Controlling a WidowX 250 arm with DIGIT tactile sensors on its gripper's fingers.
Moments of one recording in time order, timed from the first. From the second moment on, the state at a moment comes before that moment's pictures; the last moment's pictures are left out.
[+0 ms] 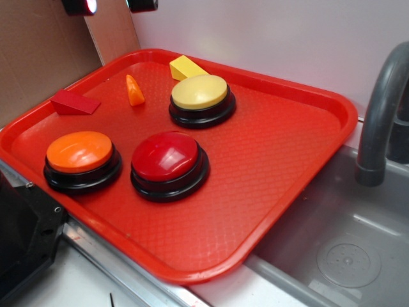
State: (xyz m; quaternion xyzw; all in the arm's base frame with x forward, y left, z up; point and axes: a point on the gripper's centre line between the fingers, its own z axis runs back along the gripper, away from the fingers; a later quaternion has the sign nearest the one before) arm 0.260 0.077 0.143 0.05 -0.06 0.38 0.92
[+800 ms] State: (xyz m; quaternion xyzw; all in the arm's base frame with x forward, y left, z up) arm 0.258 0.085 0.041 0.00 -0.04 0.44 0.90
